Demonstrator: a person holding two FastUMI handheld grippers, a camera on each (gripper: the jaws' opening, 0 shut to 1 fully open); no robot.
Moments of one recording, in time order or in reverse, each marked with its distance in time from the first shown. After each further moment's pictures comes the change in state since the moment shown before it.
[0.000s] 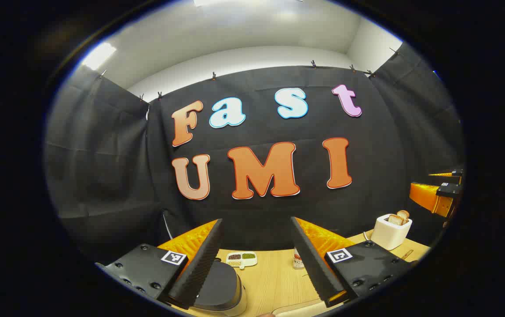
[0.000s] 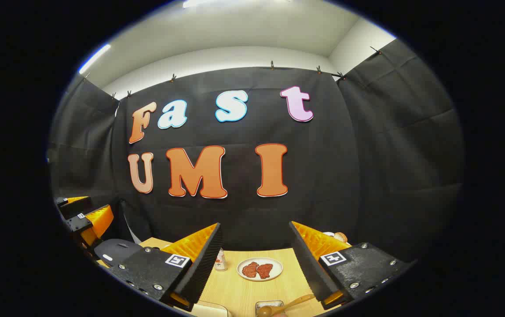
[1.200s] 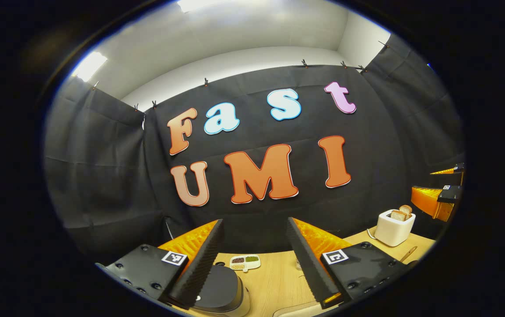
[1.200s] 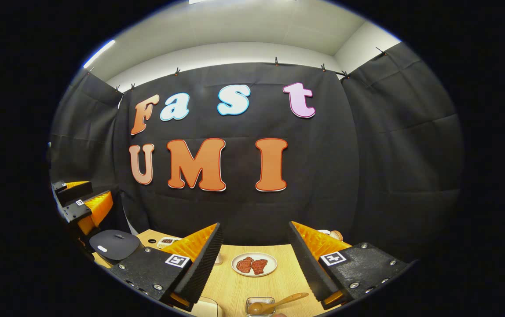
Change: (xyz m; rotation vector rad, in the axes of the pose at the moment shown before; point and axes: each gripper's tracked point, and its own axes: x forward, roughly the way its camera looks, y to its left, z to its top) left arm 0.001 -0.008 0.006 0.066 -0.008 0.011; right arm -0.002 -0.009 -0.013 -0.035 0.044 0.017
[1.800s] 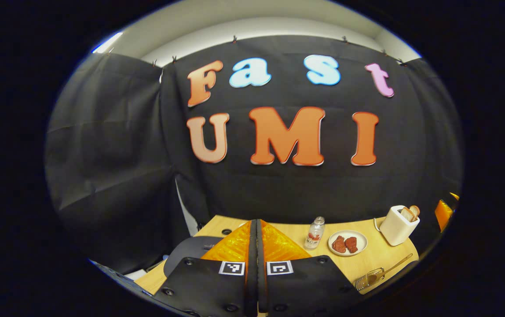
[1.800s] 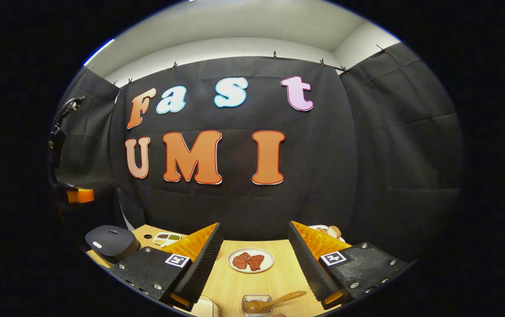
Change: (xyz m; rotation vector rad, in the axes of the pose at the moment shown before) left arm 0.036 0.083 -0.092 -0.173 0.452 0.106; right arm 0.008 -0.011 -0.017 -0.017 0.031 -0.030
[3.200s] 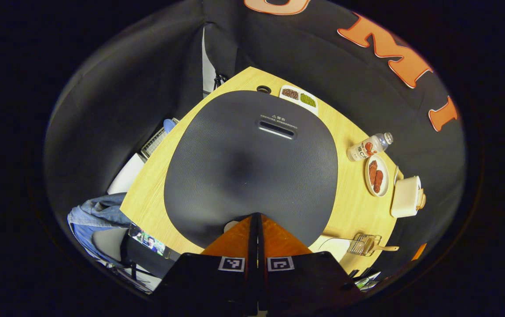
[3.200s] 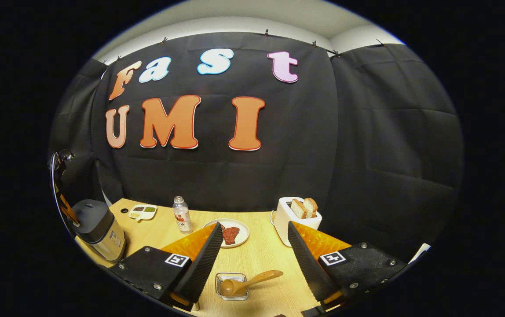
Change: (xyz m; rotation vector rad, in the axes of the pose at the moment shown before) left arm 0.045 0.097 -0.193 -0.341 0.901 0.008; right arm -0.010 -0.035 -0.077 -0.045 0.211 -0.128
